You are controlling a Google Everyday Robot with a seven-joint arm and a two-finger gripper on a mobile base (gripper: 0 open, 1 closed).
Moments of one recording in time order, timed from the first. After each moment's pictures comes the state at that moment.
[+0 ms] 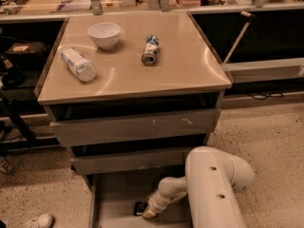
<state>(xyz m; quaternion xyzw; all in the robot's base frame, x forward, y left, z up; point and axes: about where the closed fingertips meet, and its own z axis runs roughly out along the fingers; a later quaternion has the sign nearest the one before) 0.473 0.025 0.101 -0.64 0.72 0.23 0.13</state>
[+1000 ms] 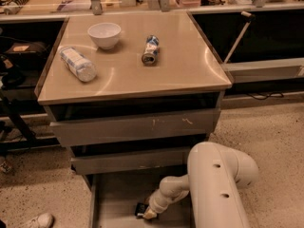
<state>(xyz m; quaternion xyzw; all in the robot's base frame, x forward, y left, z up) 0.477 0.024 0.129 -0.62 0.74 0.23 0.13</state>
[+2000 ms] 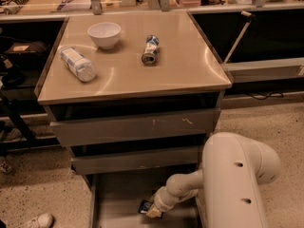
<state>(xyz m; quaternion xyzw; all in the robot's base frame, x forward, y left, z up) 0.464 0.003 0.195 -0.58 0.77 0.22 0.14</state>
